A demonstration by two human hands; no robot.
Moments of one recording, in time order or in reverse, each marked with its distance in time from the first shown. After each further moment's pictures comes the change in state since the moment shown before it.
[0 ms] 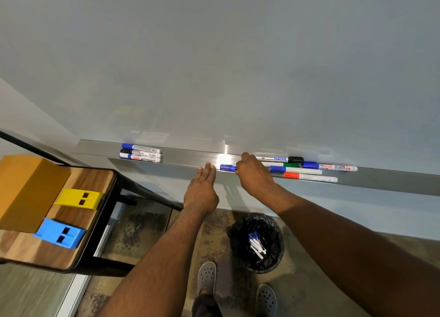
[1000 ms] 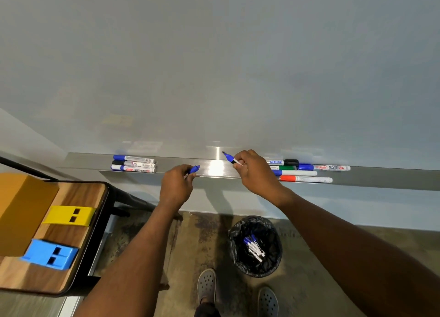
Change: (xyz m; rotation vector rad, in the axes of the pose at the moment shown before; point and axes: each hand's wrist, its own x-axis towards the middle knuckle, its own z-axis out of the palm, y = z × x) left_hand 0.021 -0.047 -0.042 -0.428 0.354 -0.048; right_hand -0.007 0.011 -0.024 0.562 0.169 0.103
